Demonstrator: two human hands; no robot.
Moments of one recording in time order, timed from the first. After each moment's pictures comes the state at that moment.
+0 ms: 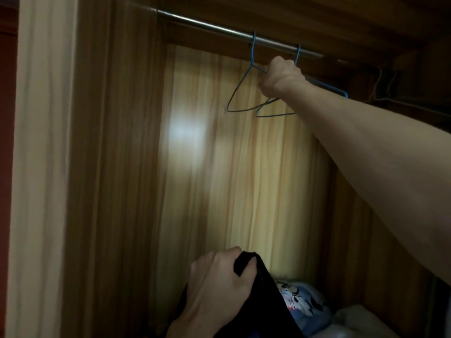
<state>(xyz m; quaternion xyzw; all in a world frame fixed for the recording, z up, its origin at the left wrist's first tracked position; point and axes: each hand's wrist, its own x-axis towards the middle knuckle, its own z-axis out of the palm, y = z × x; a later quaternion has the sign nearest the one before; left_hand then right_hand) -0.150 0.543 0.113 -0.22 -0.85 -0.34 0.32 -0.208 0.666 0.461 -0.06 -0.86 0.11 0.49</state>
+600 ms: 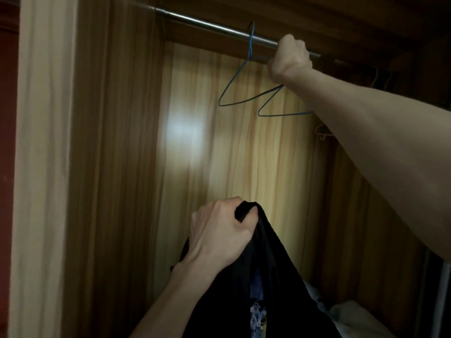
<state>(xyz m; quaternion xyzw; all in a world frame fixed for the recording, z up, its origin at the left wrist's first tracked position) -0.151 0.548 0.189 -0.24 -0.80 -0.37 0.41 -0.197 0.676 0.479 -0.02 -0.81 0.16 0.56</state>
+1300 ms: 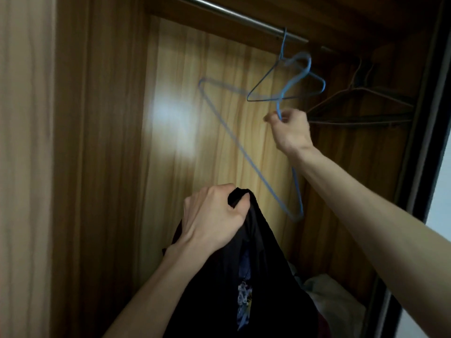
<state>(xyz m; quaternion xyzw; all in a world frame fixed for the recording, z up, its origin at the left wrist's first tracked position) -0.137 0.563 0.182 -0.21 -0.82 -0.35 0.40 -0.181 0.728 0.325 0.04 -0.78 0.41 0.48</state>
